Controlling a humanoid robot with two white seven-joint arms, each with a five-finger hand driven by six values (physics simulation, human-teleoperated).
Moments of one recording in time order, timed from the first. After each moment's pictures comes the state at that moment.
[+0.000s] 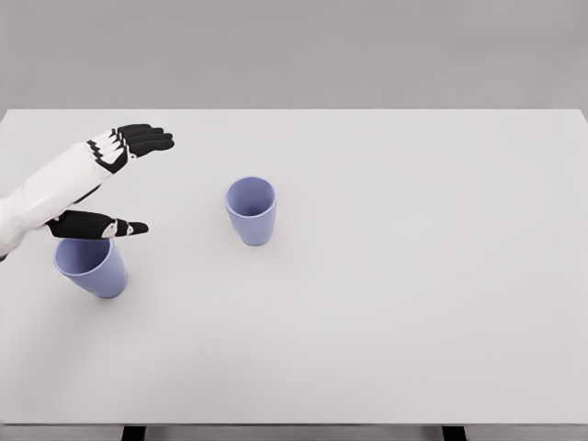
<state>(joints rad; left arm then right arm) -0.10 0.80 -0.13 -1.80 -0.08 -0.61 -0.26 0.03 0.00 0.15 0.01 -0.09 -0.06 -0.08</state>
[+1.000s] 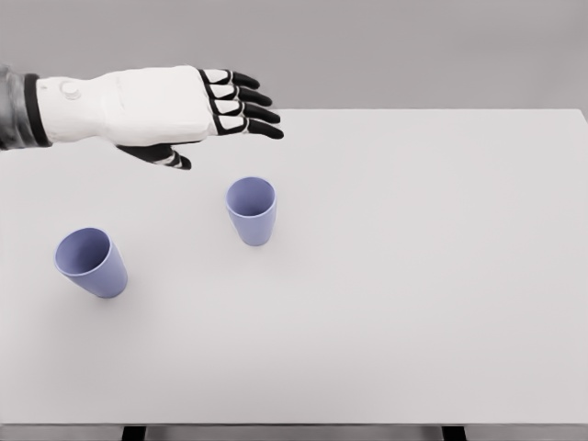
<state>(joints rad) -0.91 0.83 -0.67 -1.77 -0.19 -0.60 -0.61 0.03 0.00 0.15 0.01 -0.09 -0.06 -0.08</state>
